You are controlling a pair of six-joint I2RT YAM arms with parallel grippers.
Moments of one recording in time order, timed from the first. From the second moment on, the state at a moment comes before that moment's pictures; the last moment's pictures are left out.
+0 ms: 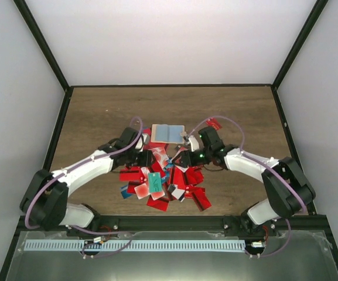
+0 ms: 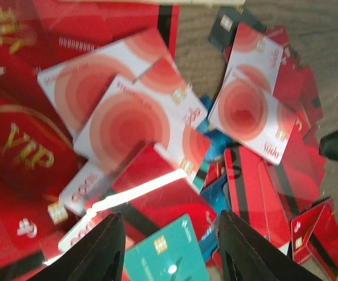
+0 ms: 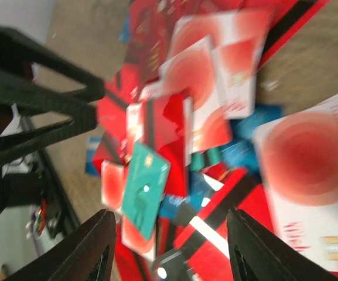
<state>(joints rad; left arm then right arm) -0.58 1.40 0.83 -0.41 0.26 -0.48 0.53 1.49 0.77 -0.13 -0.65 0.40</state>
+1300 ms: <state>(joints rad) -0.65 1.30 0.47 -0.18 0.32 -0.61 0.85 1.71 0.74 0.13 -0.55 0.62</state>
